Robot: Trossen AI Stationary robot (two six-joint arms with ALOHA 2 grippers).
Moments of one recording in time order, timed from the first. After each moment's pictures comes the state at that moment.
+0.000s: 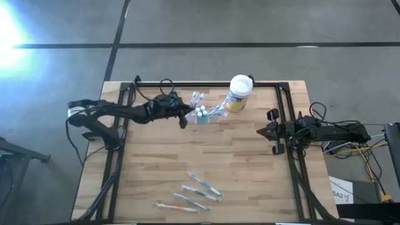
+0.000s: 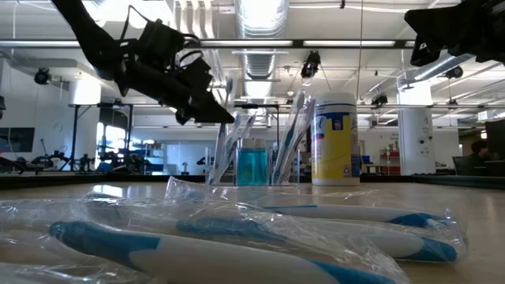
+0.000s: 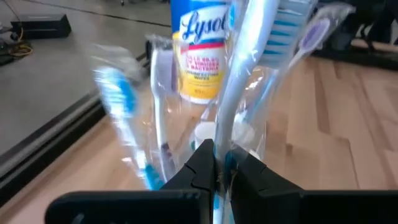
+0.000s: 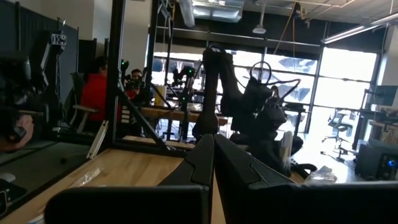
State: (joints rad) left arm 0.37 1.45 0.59 0.57 0.01 -0.04; right arm 0.03 0.15 0.06 0.32 -0.05 -0.08
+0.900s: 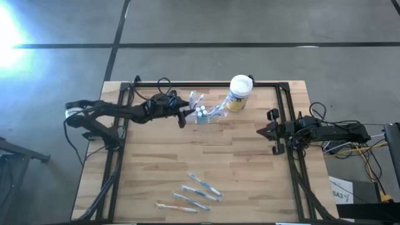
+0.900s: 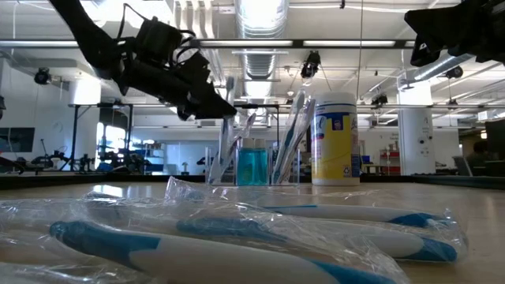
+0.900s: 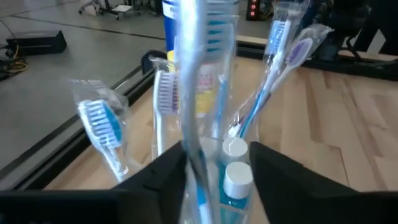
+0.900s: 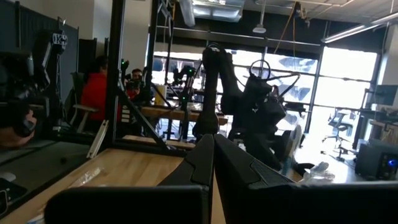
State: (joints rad) left arm 0.38 1.43 0.58 0.61 0.04 -0.01; right arm 0.03 0.15 0.06 0.32 -0.05 -0.08
